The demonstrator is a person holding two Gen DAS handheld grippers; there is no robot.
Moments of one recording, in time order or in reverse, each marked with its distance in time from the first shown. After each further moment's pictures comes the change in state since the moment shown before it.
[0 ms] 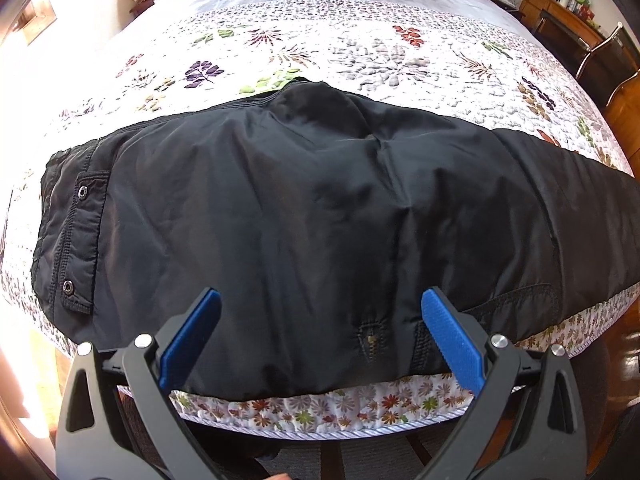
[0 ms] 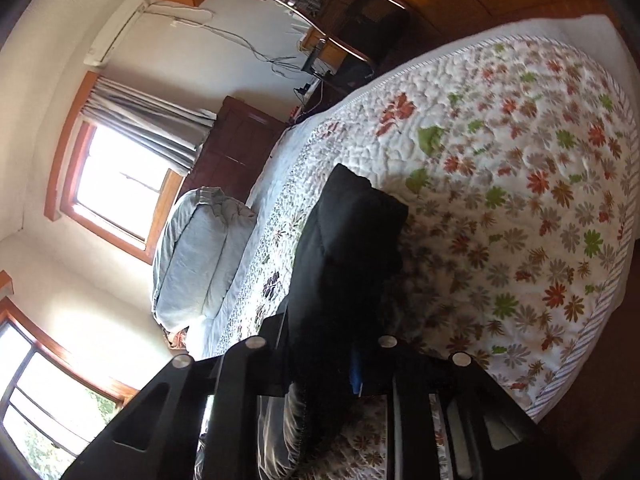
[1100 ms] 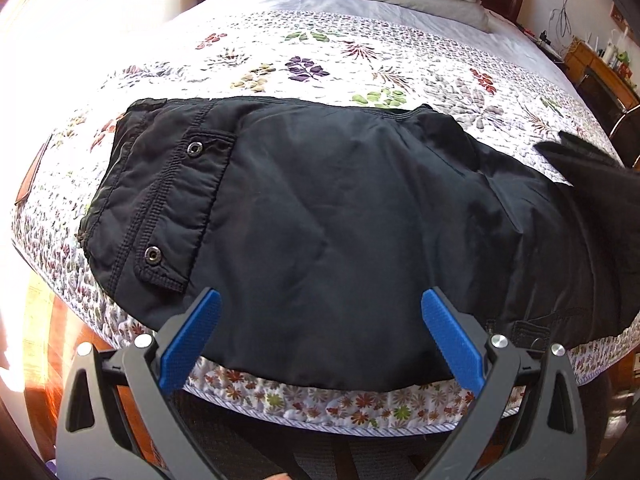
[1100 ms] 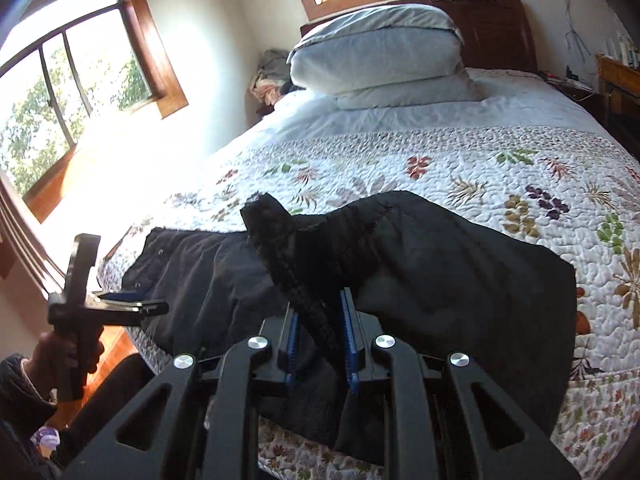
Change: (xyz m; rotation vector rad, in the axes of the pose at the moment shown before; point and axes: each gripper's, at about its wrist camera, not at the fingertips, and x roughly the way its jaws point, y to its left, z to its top) left arm -0.016 0.095 -0.021 -0.187 -0.066 0.054; right arm 0.109 0.268 -0.256 -0.990 0.579 0.168
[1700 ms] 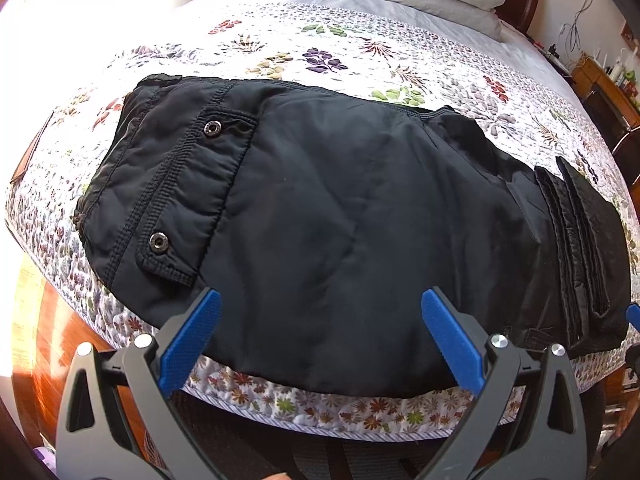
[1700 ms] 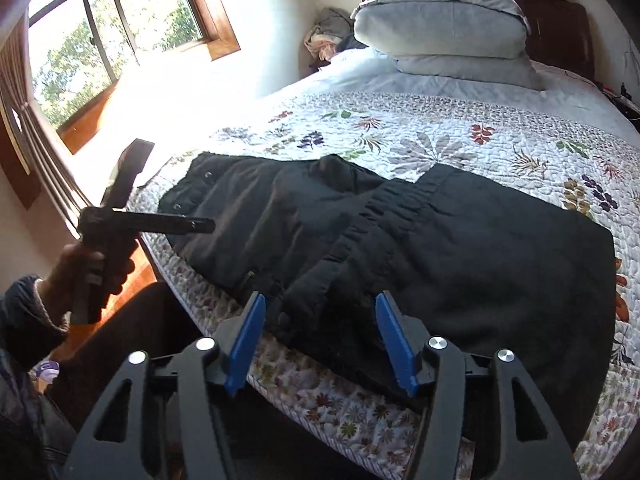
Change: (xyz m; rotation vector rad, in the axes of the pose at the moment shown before) left arm 0.010 0.019 -0.003 -0.057 0.008 -0.025; right arm 0.002 0.048 -0.037 -0.133 0.106 0.117
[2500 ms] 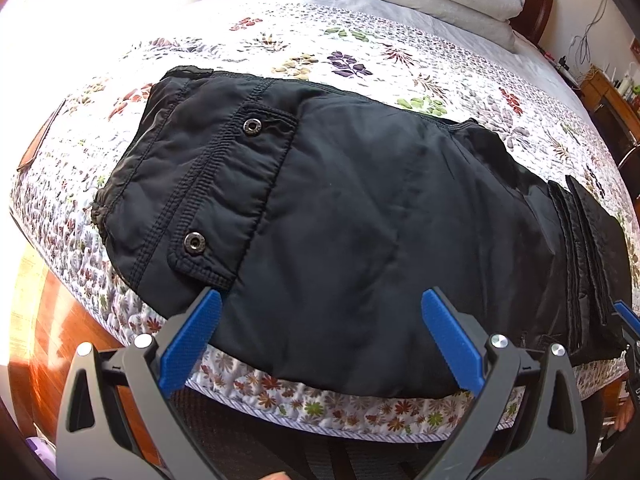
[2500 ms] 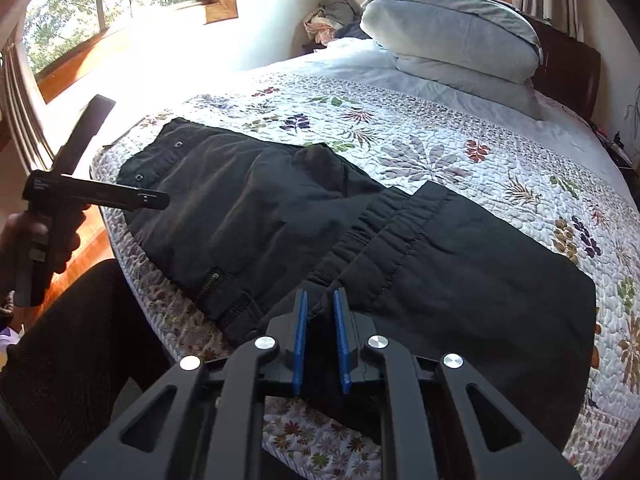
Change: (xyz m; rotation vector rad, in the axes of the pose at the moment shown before) left arm -0.002 0.022 0.001 -0.040 -0.004 0.015; right arm 0.045 0.022 0.016 -0.144 0.084 -0.157
